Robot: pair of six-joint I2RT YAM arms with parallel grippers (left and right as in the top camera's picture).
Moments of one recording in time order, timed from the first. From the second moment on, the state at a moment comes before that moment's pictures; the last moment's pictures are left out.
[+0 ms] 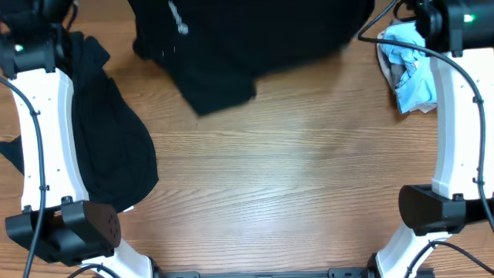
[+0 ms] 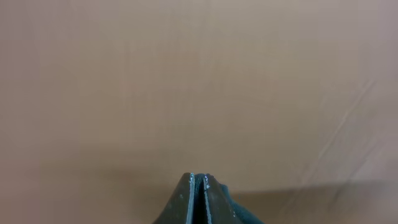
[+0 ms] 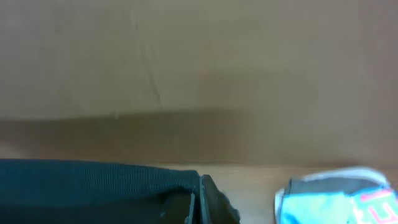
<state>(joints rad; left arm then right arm) 0.21 1.82 2.02 -0.19 0.39 -0.17 0.05 1.93 2.42 -0.88 -0.04 0.08</state>
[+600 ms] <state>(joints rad) 0.18 1.87 2.28 -0.97 0.44 -0.08 -0.03 1.96 2.45 -1.17 -0.18 0.06</state>
